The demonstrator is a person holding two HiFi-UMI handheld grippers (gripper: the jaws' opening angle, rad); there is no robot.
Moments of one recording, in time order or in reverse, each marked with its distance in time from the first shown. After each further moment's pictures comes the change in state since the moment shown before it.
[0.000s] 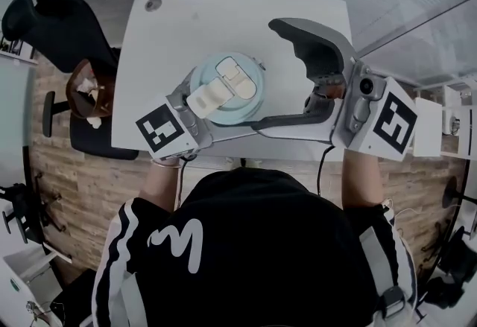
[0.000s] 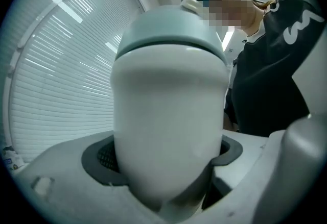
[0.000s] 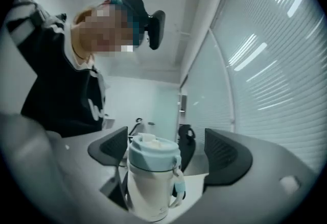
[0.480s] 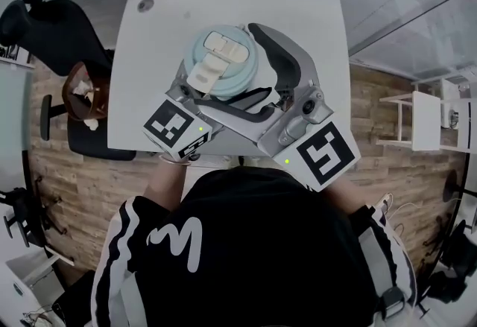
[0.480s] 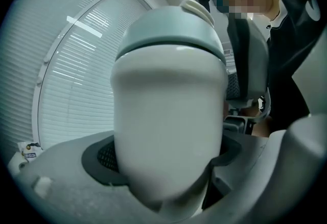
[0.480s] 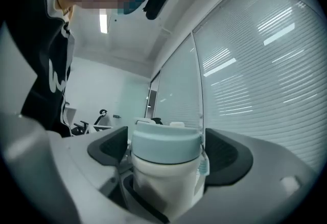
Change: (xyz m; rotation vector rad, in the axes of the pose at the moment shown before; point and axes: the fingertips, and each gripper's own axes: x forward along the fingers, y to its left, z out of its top) left arm 0.013 0.043 0.003 -0.011 -0.036 0.317; right arm 0.021 -0.015 -0.041 -0.037 0.050 -0.452
